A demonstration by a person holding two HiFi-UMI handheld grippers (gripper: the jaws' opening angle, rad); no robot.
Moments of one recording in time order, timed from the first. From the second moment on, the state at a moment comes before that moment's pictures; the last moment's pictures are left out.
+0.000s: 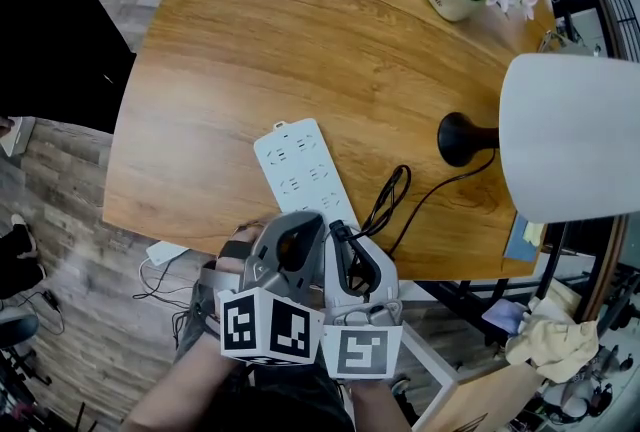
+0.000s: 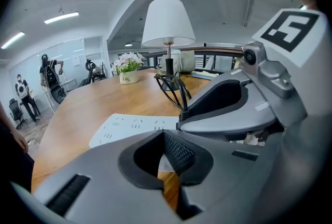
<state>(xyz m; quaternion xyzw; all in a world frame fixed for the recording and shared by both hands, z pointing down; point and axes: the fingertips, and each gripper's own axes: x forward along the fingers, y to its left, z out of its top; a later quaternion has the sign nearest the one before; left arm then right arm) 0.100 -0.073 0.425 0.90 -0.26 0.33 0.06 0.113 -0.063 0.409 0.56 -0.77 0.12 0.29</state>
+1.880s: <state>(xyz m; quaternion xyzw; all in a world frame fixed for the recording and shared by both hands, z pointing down) 0.103 -0.073 0.426 0.90 -0.24 0.36 0.05 0.120 -0.063 0.405 0.55 -0.77 0.19 0.25</state>
